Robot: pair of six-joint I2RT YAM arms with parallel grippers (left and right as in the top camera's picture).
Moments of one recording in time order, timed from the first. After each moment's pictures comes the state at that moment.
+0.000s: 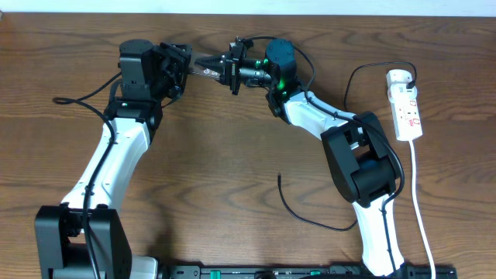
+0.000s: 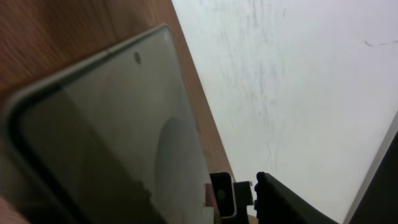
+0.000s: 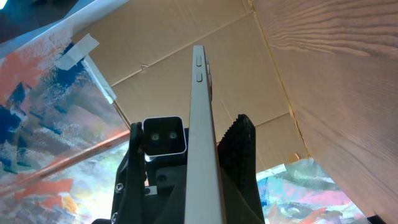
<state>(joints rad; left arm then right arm) -0.07 1.59 1.11 -0.02 0.26 -1.32 0.49 2.30 1.56 0.81 -0.93 2.05</state>
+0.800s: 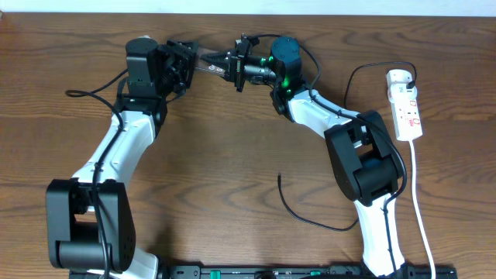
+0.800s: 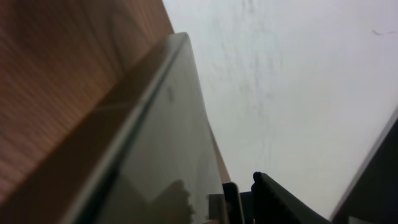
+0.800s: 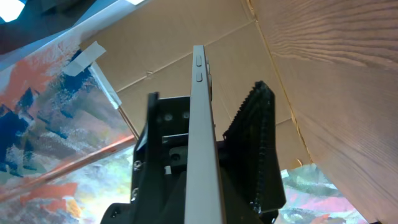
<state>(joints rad) -0.07 1.70 1.11 0.15 0.33 -1.34 0.47 2.30 1.56 0.81 -0.92 2.05</state>
